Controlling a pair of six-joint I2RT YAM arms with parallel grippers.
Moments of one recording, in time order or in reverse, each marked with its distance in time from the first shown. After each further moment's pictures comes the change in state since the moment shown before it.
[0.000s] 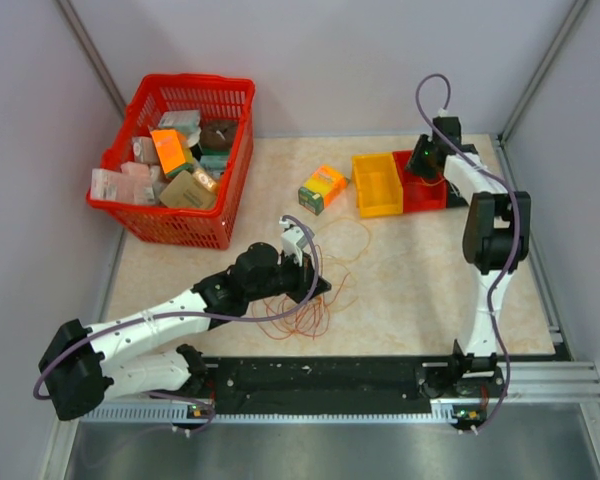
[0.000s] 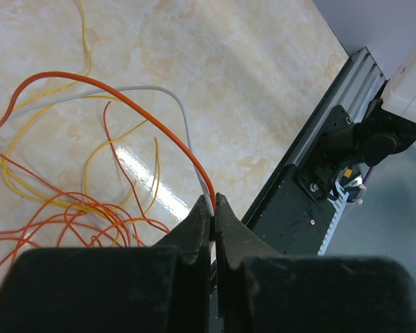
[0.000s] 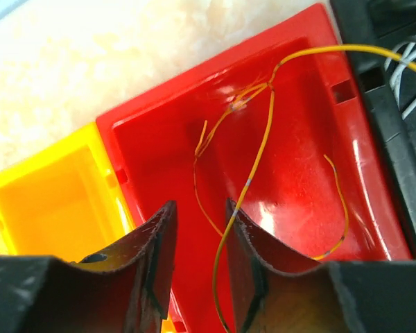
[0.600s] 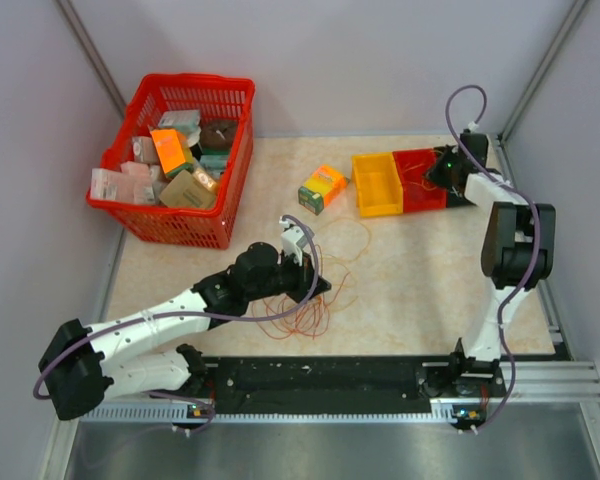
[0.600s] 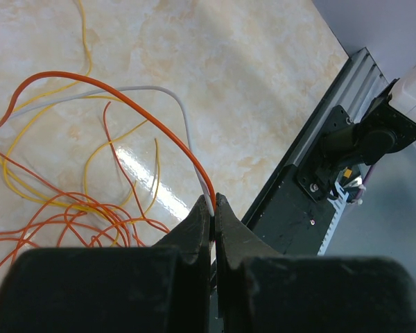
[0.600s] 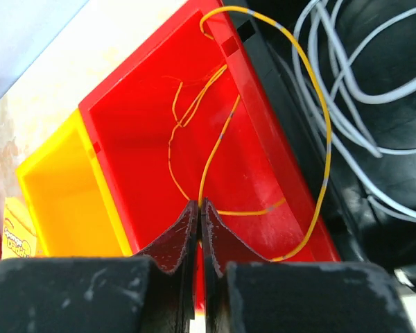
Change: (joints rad) left arm 0.000 0.000 0.000 0.001 0.000 0.000; right arm -0.098 -0.210 -0.341 0.253 -0.103 0.077
